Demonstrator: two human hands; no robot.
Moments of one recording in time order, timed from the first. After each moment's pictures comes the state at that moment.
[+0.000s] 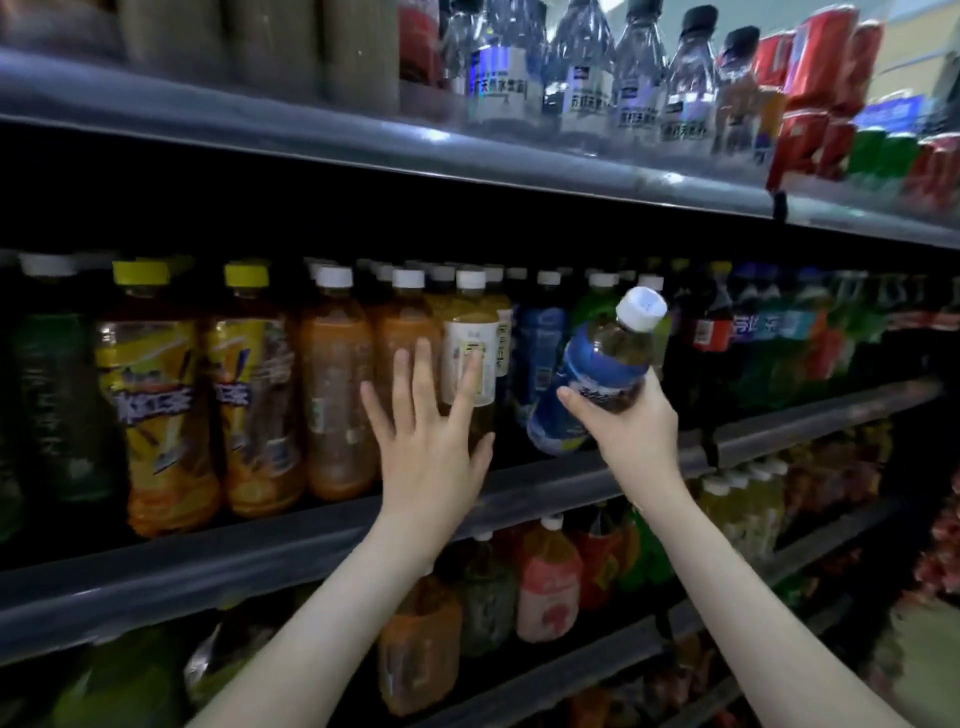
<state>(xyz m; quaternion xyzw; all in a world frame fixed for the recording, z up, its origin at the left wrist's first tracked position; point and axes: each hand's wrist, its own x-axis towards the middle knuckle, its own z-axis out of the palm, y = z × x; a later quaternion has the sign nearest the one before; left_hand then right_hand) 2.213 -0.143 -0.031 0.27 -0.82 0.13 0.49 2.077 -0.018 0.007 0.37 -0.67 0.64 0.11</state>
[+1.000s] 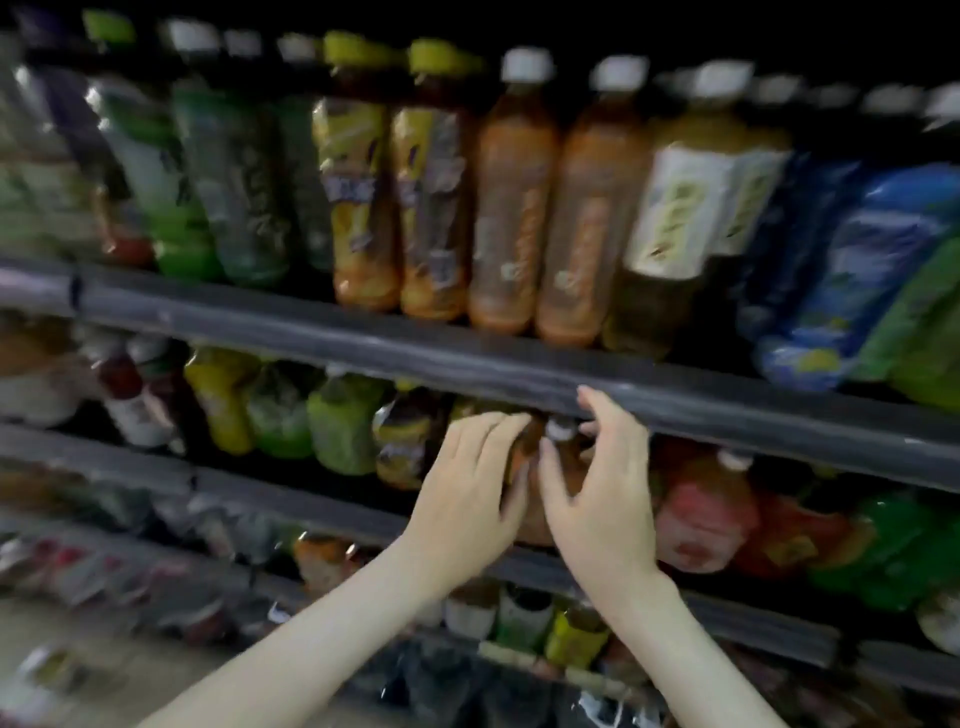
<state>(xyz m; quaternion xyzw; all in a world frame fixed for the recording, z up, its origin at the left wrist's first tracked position) 2.285 -0.081 -0.158 0.34 -0.80 0.03 0.49 2.157 -0.040 -0.129 0.66 -0.53 0.52 0.09</state>
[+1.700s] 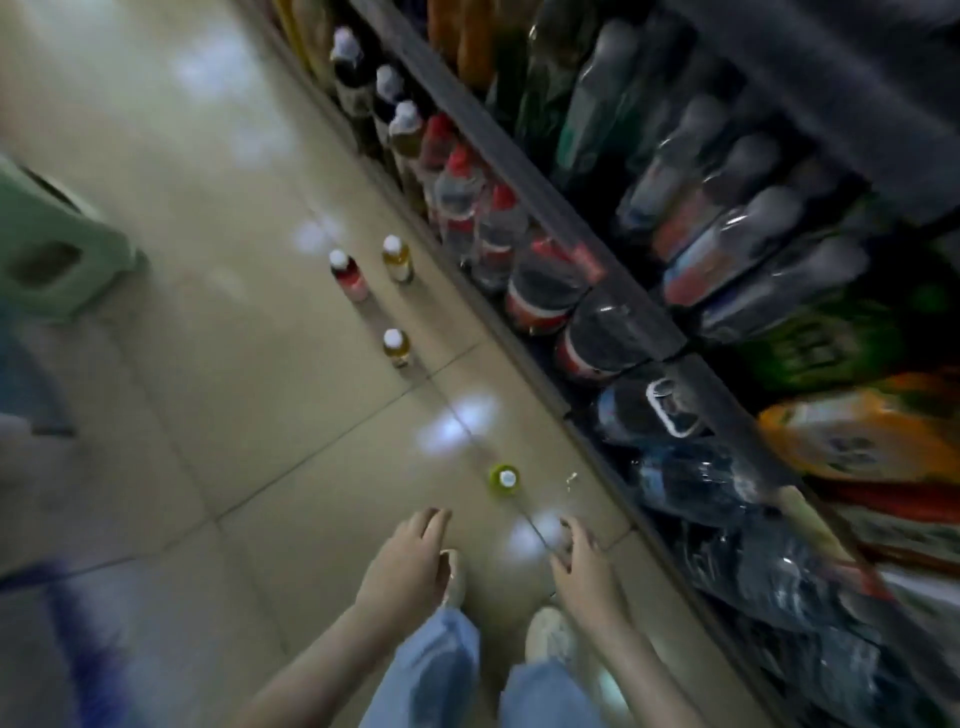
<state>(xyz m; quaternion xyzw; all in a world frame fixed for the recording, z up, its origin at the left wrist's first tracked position) 2.754 0.073 -0.641 0.79 -0.47 -0.38 0.05 2.574 -0.044 -0.648 0.68 -0.57 -0.21 -0.41</state>
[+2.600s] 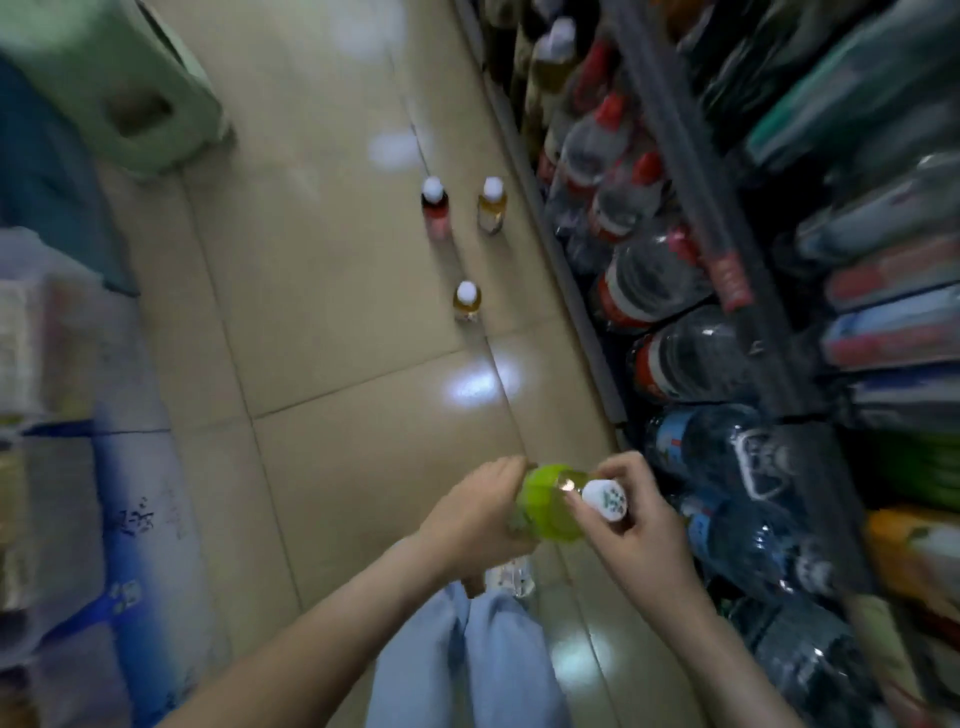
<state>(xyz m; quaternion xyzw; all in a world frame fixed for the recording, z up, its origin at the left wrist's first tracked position) 2.784 0.024 -0.618 0.77 -0.39 -0.46 0.20 2.660 -0.090 -0.562 0.74 -0.42 -0.01 -0.53</state>
